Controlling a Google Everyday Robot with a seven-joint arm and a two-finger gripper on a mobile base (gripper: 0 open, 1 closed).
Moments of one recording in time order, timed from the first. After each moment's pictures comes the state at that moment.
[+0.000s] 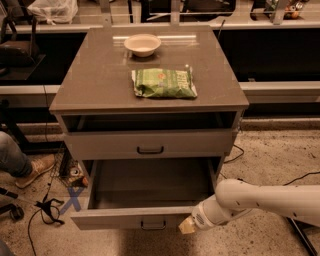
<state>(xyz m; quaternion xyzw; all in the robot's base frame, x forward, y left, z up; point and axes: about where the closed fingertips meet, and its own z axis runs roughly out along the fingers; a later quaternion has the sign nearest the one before) 0.414 -0.091 0.431 -0.28 0.92 0.27 0.07</state>
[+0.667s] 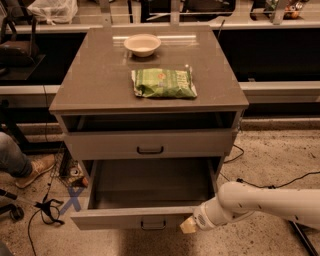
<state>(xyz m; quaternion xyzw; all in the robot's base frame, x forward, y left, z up) 0.421 -0.094 0.423 -0.27 0.92 0.27 0.09</state>
